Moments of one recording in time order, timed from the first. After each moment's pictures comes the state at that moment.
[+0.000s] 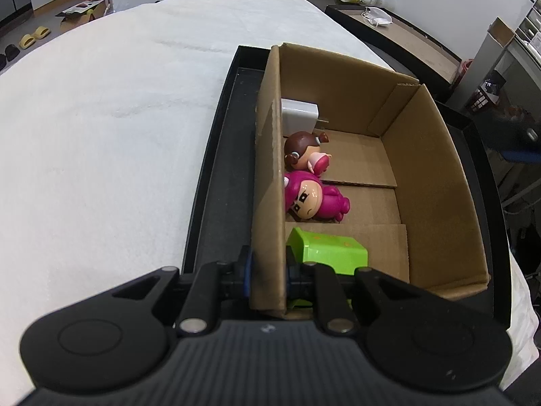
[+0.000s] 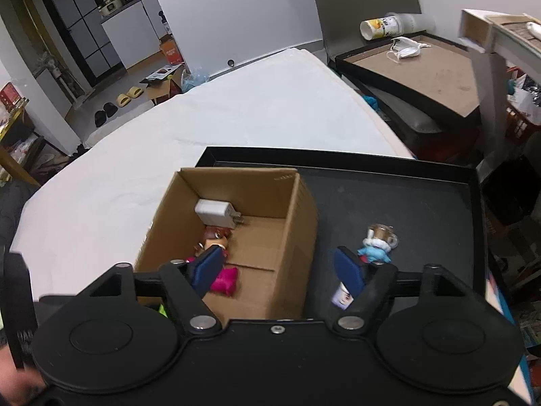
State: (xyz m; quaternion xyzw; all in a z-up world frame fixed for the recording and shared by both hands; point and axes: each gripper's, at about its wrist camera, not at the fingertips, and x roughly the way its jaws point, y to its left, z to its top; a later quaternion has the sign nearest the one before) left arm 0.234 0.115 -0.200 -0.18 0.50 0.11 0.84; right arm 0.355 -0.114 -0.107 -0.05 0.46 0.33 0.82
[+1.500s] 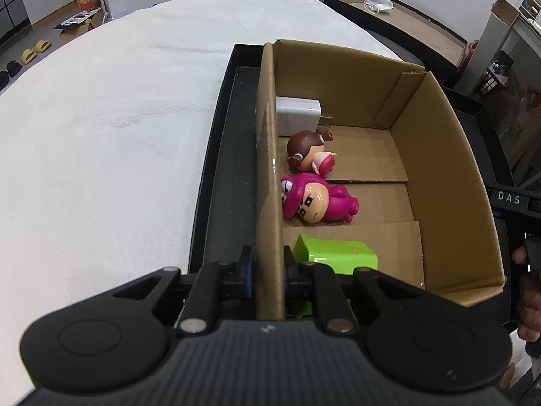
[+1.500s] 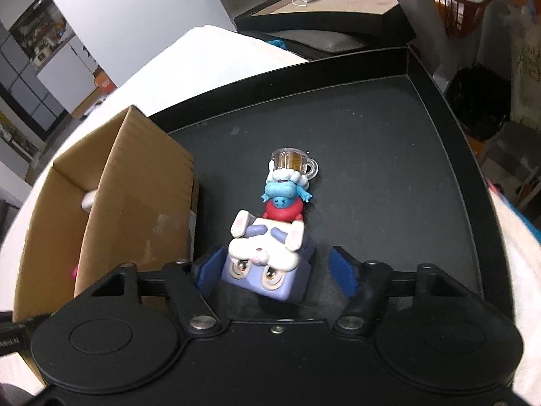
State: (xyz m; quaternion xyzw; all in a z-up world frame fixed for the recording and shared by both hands) left arm 0.250 0.107 -0.203 -0.14 0.52 0.12 0.83; right arm 0.383 -0.171 -0.228 0.04 0.49 0.23 0.84
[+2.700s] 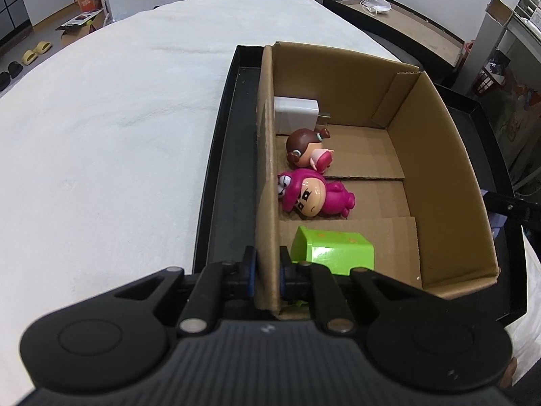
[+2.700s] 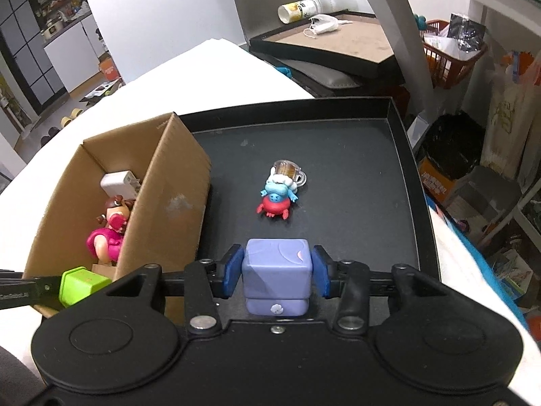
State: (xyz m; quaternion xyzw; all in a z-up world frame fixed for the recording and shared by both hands) left arm 0.243 0.107 -0.196 -0.14 0.52 0.12 0.83; right arm 0.347 -0.179 -0.181 -0.03 0.46 0.23 0.86
